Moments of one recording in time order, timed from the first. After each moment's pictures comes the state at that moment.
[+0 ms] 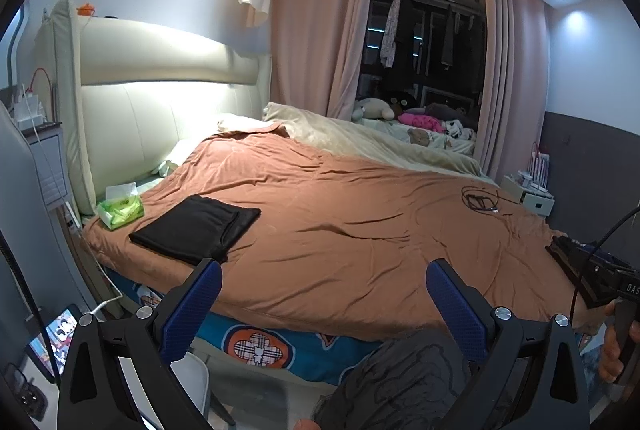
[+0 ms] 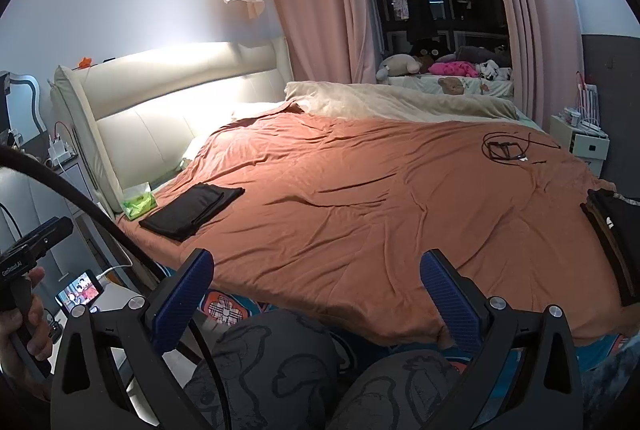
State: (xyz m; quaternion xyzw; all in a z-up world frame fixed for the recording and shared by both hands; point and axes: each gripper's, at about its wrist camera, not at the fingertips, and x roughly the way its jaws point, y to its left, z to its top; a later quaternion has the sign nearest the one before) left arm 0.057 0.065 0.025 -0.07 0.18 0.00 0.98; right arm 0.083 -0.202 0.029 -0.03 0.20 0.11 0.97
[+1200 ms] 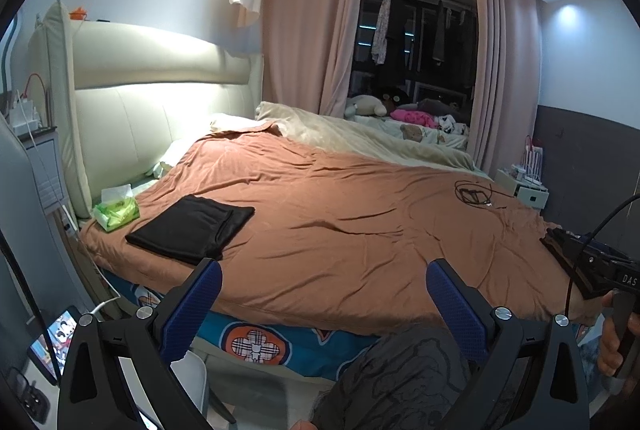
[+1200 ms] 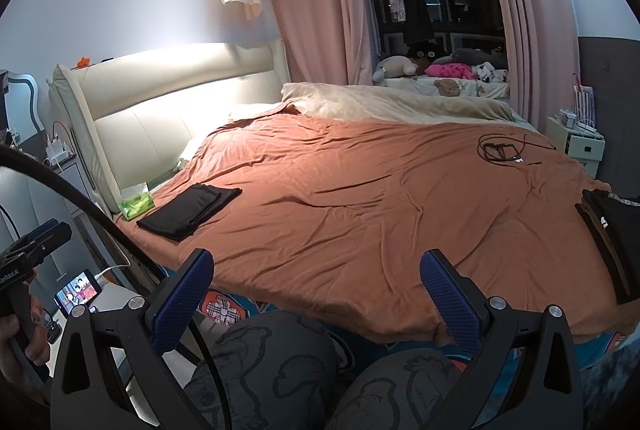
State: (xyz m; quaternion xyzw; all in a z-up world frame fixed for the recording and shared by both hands) left arm 0.046 0.054 0.028 -0.06 0.18 -0.01 0.98; right arm 0.076 -0.206 0.026 -0.04 0.19 0.10 0.97
